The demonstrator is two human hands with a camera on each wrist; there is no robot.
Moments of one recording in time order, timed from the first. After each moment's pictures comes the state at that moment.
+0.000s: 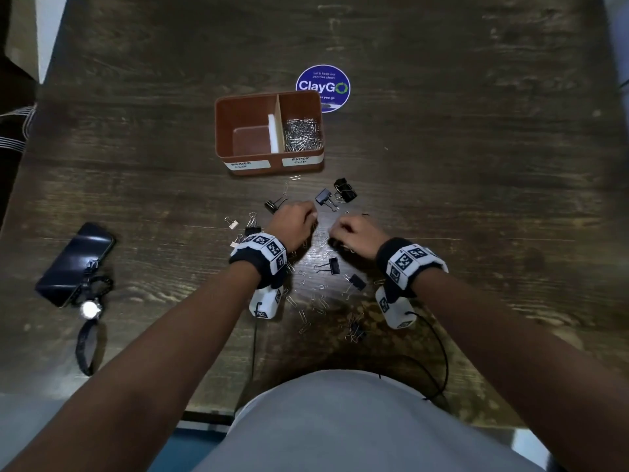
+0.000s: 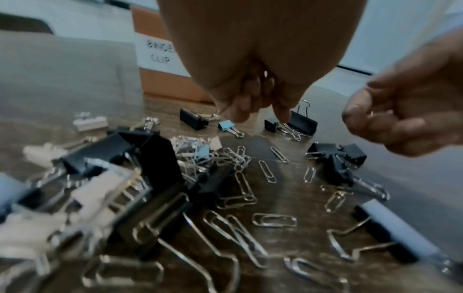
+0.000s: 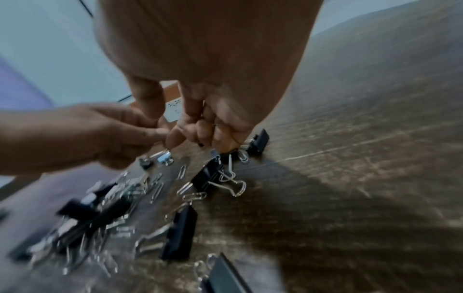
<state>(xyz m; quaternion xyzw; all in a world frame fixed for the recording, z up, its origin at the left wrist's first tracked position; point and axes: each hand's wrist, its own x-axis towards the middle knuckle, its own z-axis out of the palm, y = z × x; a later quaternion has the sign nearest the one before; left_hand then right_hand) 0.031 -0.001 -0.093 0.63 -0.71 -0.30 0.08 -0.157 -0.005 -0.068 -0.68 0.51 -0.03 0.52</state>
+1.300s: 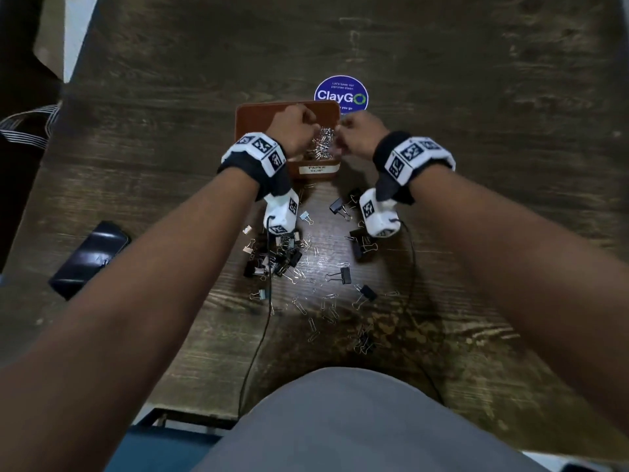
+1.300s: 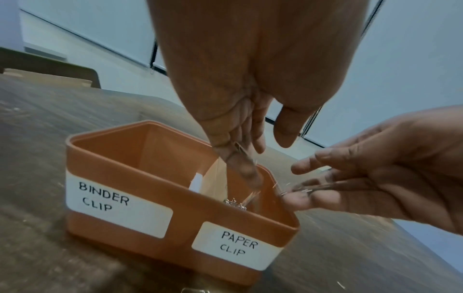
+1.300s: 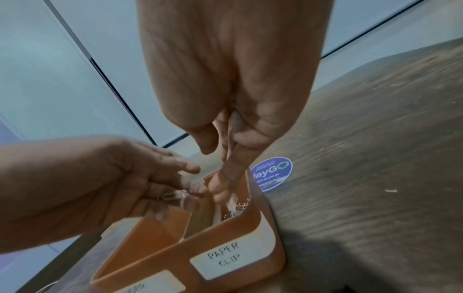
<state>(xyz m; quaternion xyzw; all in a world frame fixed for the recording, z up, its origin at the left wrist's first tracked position) 0.068 -0.136 0.010 0.71 -0.56 -0.37 0.18 -0.087 -0.150 0.016 -0.59 0.59 -0.16 0.53</state>
